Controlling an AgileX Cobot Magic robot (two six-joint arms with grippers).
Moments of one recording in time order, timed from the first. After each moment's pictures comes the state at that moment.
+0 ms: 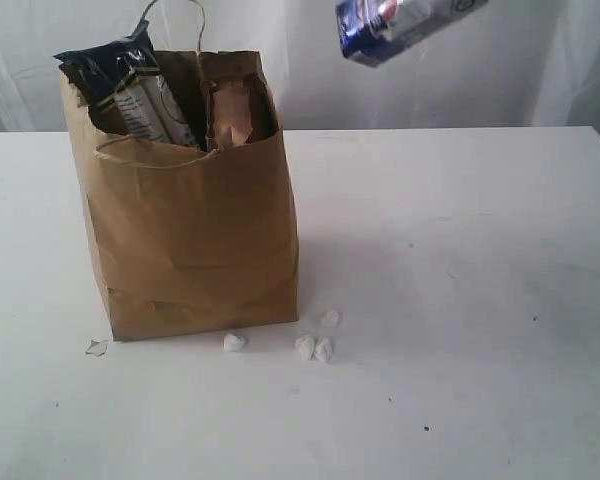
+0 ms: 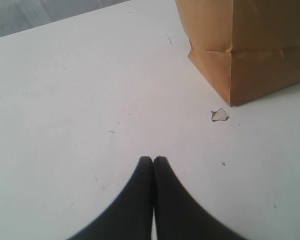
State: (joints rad) left arm 0.00 0.01 0.02 -0.32 0.43 0.53; right arm 0.00 1.55 -1.66 0.96 1.22 -0.44
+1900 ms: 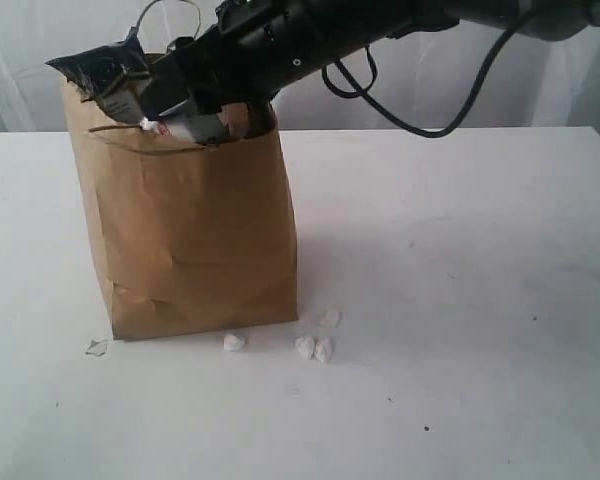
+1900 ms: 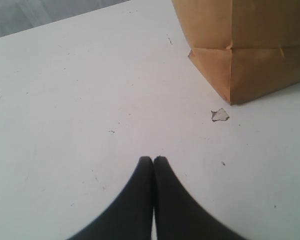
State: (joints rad) left arm 0.00 0.01 0.02 -0.32 0.43 0.53; right arm 0.54 1.87 -1.71 0.91 0.82 -0.79
